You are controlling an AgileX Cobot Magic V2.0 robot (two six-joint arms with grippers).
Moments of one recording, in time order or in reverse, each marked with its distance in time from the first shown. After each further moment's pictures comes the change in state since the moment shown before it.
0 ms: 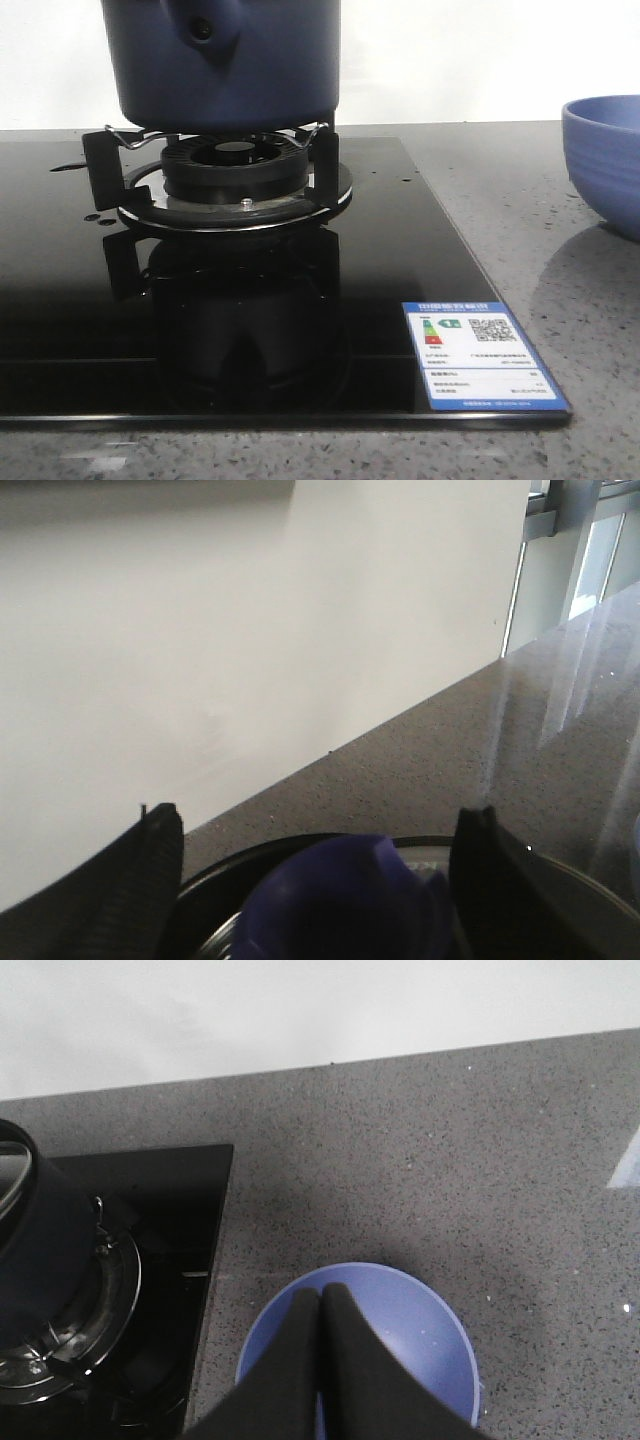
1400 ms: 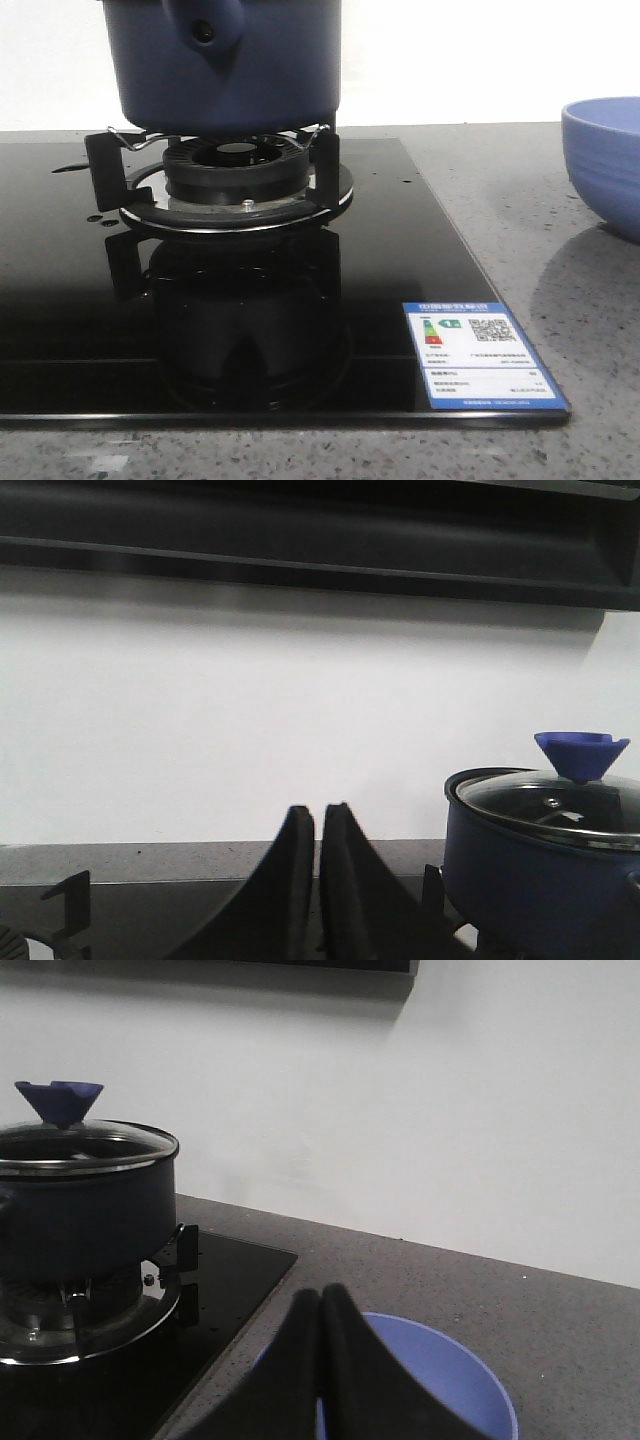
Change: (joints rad) left arm 0.000 -1.298 0.818 -0.061 -0.612 -0.024; right arm 0.270 -0.812 0.941 0.014 -0.753 -0.305
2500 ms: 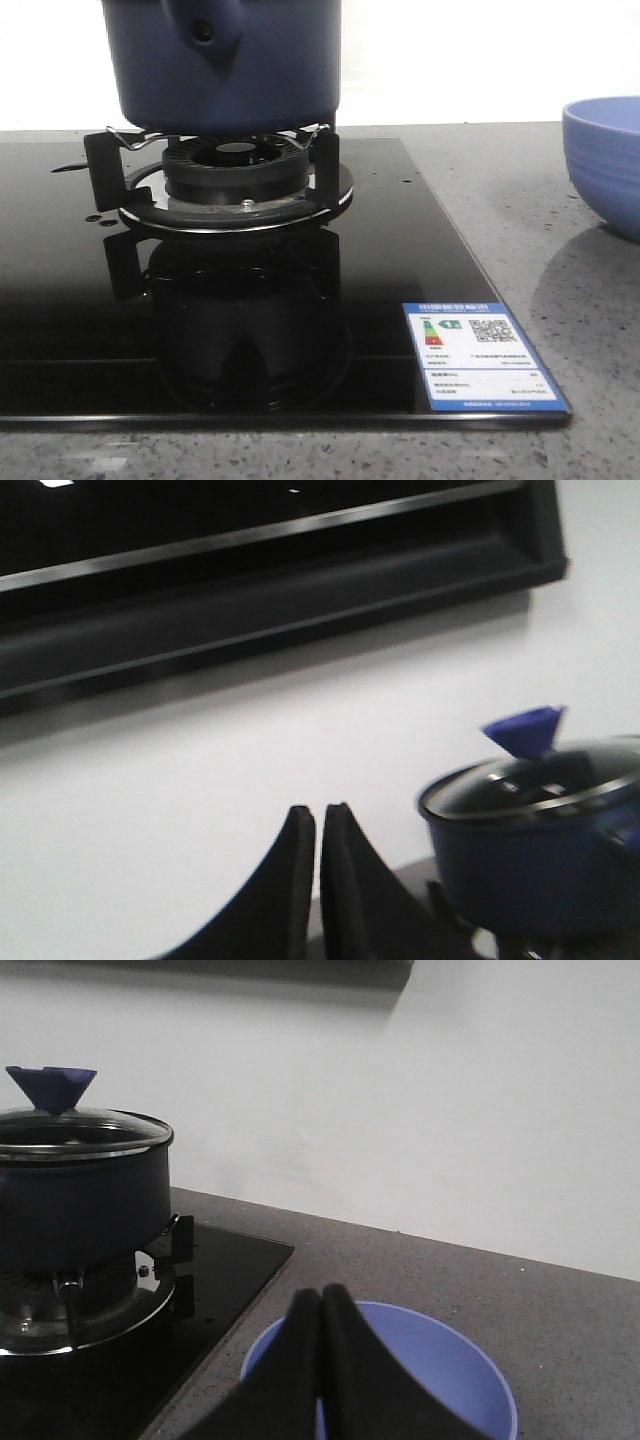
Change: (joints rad) left arm 0.000 -0.006 0.016 1.186 0.168 -0.881; right arm 0.000 -0.011 0.025 0.000 -0.009 -0.006
